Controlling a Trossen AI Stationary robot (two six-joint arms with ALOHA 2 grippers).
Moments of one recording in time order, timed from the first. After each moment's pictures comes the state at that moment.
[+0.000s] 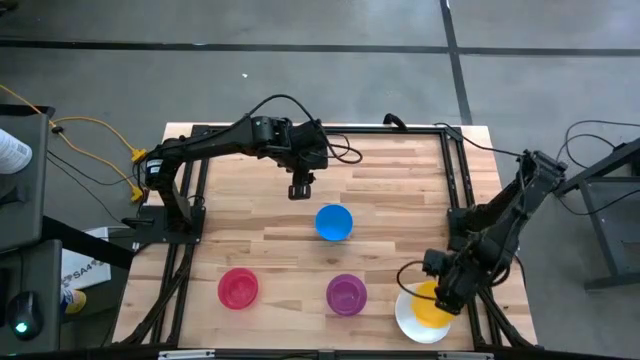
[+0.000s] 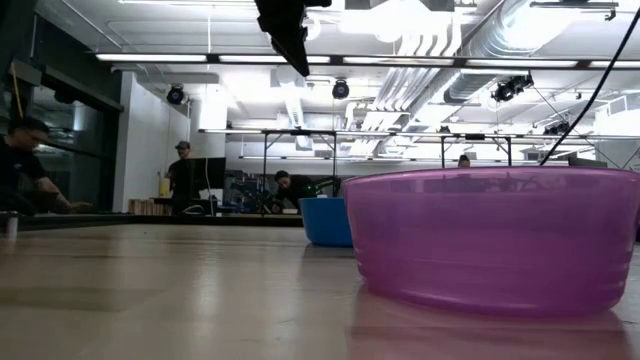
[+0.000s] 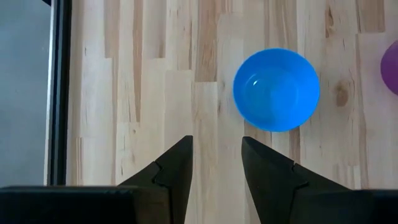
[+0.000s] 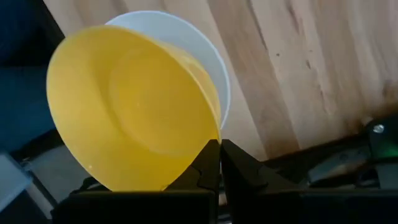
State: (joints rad) left arm 0.19 1.75 1.91 -1.18 -0.03 0.20; right arm 0.85 1.34 1.19 -1.25 -0.06 1.29
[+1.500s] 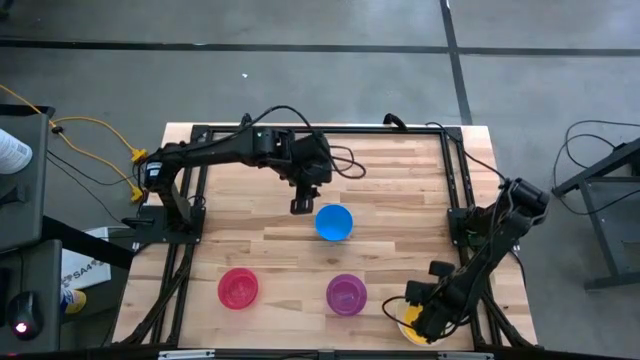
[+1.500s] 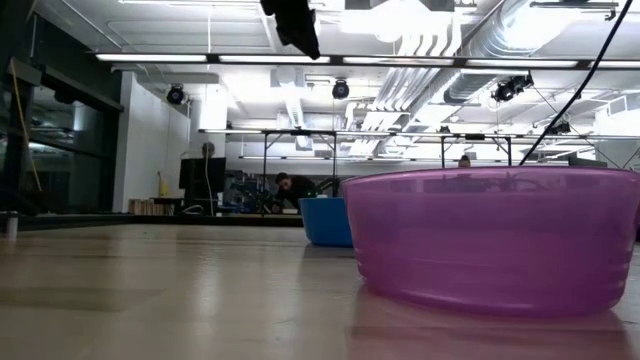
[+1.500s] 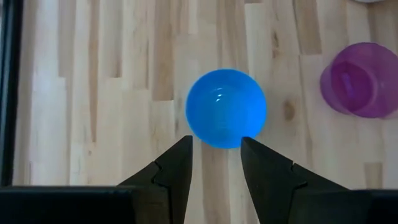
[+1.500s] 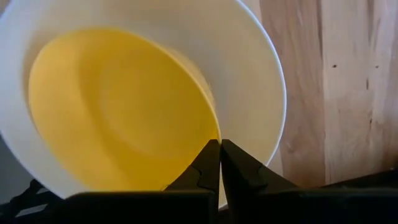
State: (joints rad) left arm 0.10 1.75 1.91 -1.15 0.06 0.12; right arm 0.90 1.68 1.19 -1.10 -0.06 1.18
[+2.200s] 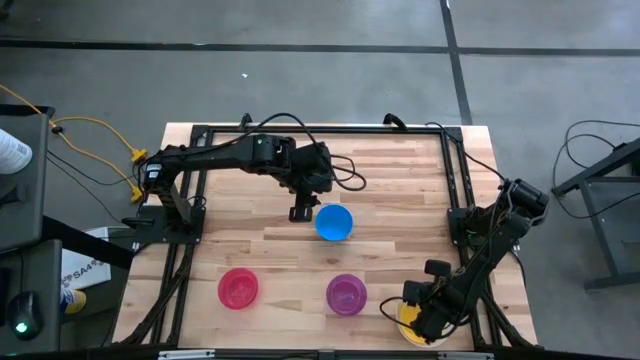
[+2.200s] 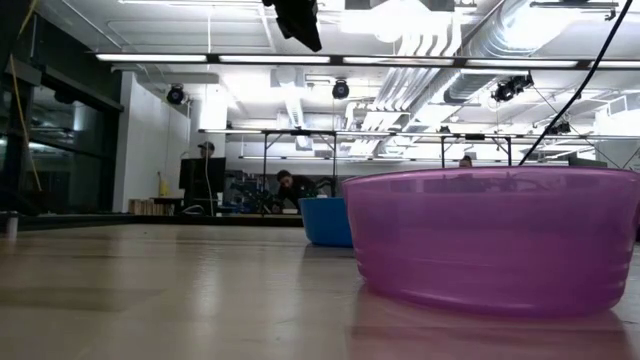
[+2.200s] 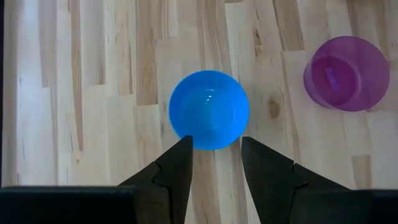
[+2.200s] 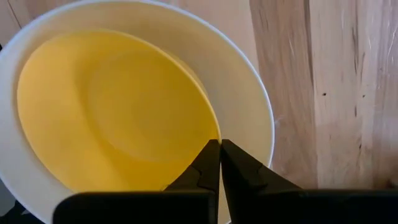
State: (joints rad) left arm 0.06 1.75 1.91 -1.15 0.05 0.12; right arm 0.89 1.69 1.19 -1.09 0.02 1.15
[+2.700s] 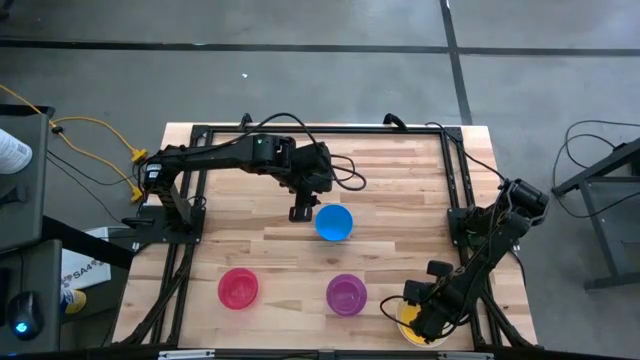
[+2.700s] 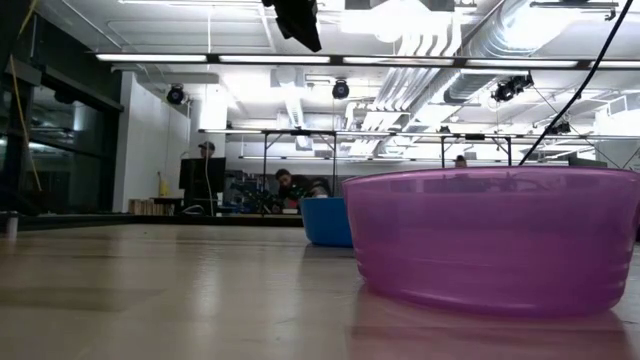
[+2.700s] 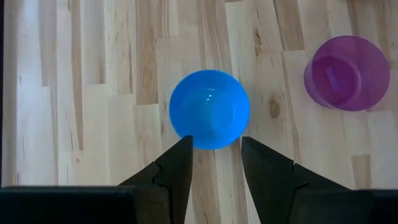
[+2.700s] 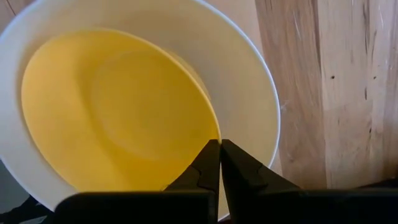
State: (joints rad) left arm 0.06 1.76 1.91 -1.15 0.05 0.12; right arm 0.89 1.69 1.19 -1.09 -0.03 1.18
